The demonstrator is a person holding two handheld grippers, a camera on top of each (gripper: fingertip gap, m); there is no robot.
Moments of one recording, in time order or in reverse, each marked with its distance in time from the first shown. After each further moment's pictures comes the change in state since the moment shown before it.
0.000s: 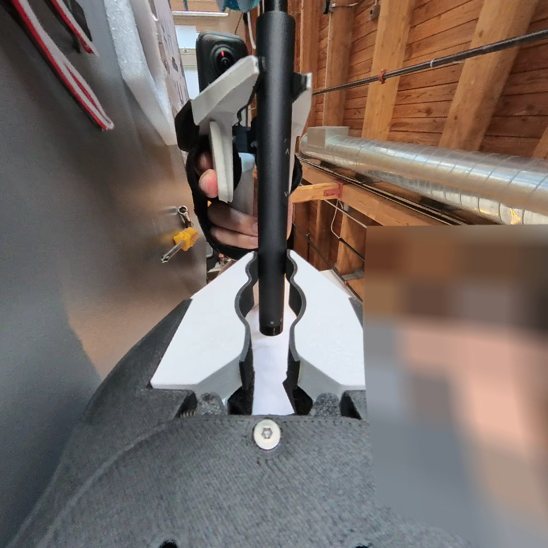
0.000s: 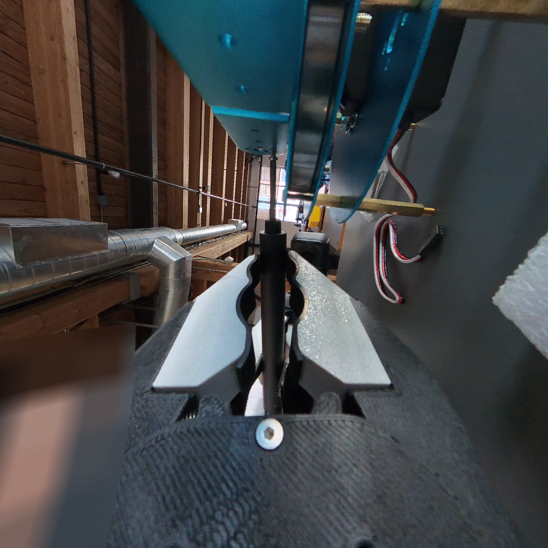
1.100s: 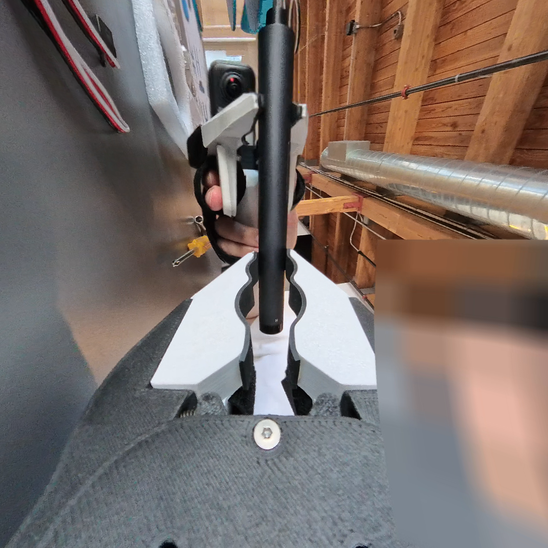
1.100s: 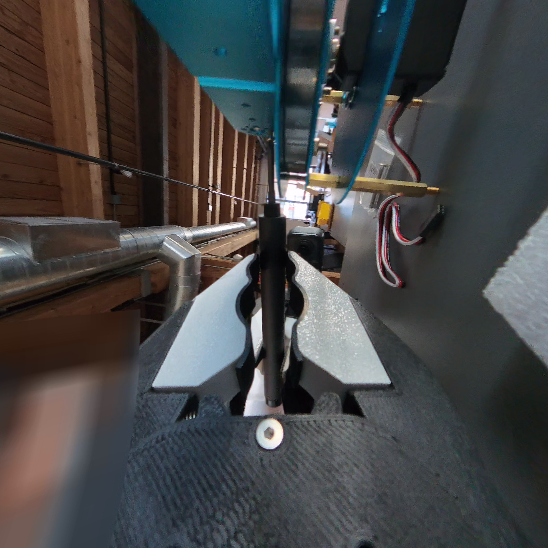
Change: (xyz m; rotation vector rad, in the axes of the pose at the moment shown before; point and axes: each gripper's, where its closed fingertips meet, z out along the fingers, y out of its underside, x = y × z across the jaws) left arm -0.002 -0.008 -0.004 0.046 -0.084 0.015; right arm 0.001 0.003 -0.001 -0.010 -0.033 0.016
